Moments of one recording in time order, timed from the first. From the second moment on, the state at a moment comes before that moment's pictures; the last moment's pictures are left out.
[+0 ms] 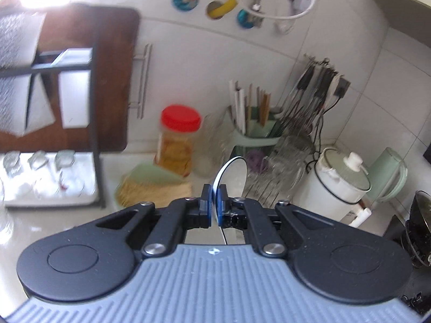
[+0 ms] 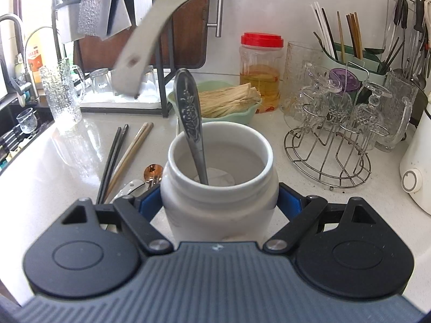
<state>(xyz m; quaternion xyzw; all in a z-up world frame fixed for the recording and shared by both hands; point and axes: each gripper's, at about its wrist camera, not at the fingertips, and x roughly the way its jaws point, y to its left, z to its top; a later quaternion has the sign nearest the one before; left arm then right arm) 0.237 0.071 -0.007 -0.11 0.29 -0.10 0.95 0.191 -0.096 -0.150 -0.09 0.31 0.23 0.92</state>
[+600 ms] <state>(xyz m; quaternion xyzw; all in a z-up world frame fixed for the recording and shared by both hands) 0.253 0.000 -0.058 0.00 0.30 -0.17 0.94 0.190 -0.098 -0.152 -0.09 0.30 0.24 0.92</state>
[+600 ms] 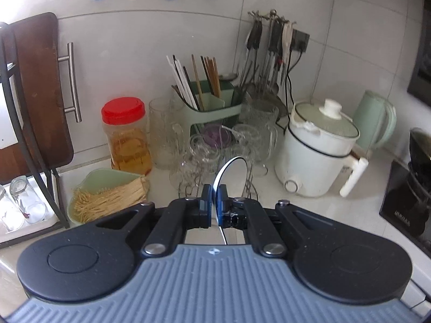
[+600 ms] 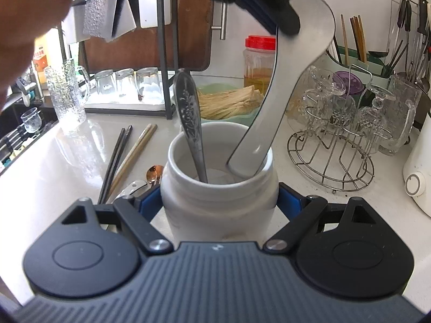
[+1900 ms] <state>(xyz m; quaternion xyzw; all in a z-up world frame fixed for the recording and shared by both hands) 0.223 0.009 -0.074 0.02 0.45 -0.15 0.88 0.191 -0.099 -0.152 -0.09 0.29 0.25 0.92</state>
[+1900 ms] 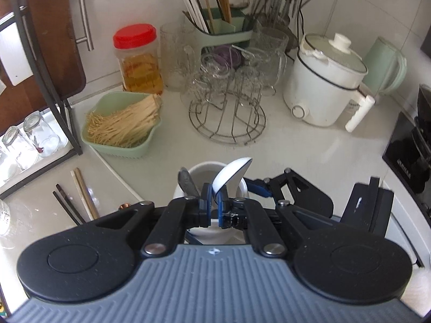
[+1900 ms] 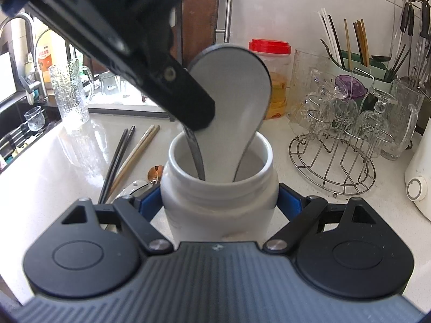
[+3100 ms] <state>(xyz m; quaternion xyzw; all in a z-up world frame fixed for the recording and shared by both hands) 0.216 0.015 -0.057 -0.05 0.45 -0.17 0.87 0.186 -0.099 -0.152 -0.09 0.29 0.24 0.92</state>
